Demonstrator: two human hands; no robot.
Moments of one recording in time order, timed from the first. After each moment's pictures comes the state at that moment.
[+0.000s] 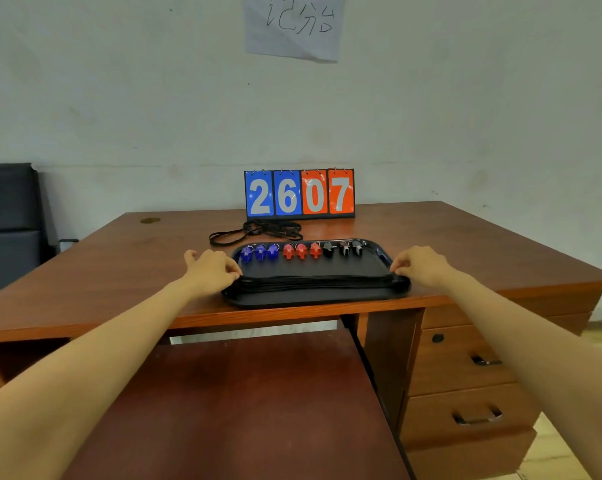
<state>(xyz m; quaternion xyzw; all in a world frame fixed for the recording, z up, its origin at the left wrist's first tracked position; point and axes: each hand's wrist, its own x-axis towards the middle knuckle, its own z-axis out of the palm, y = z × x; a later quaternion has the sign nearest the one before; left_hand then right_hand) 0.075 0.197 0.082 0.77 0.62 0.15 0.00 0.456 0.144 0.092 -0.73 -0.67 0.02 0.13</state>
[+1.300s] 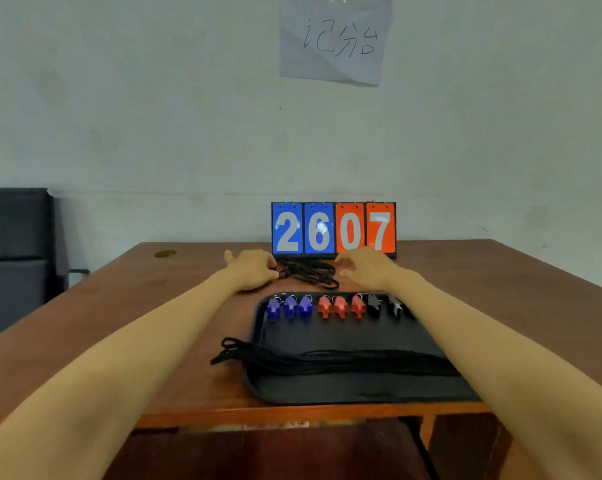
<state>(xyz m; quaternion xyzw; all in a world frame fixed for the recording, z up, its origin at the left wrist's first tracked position) 0.090 0.332 0.133 0.77 0.62 0.11 0.02 0.325 0.308 0.137 -0.60 -0.79 0.02 0.13</state>
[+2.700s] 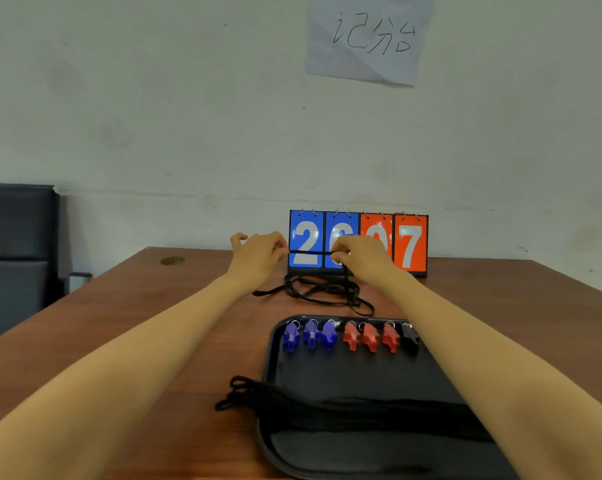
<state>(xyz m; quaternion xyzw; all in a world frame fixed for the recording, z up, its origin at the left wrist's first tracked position) 0.070 0.383 0.135 0.75 0.56 0.35 -0.05 0.274 0.383 0.148 -0.59 -0.77 -0.02 0.25</state>
